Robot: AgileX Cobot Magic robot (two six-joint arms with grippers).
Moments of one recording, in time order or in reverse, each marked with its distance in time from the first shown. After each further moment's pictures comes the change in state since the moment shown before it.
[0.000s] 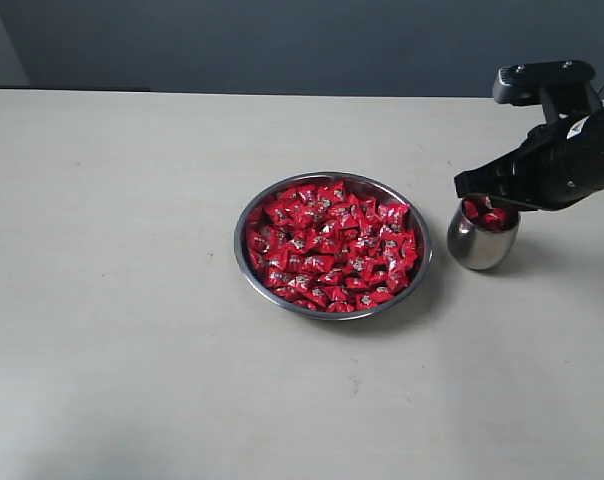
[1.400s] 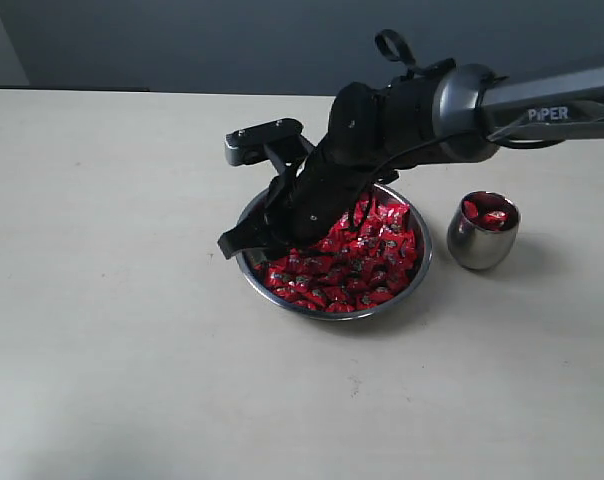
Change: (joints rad) left arm 0.000 0.000 0.000 0.000 0.000 0.000; right arm 0.481 0.473 -0.459 0.261 0.138 -0.154
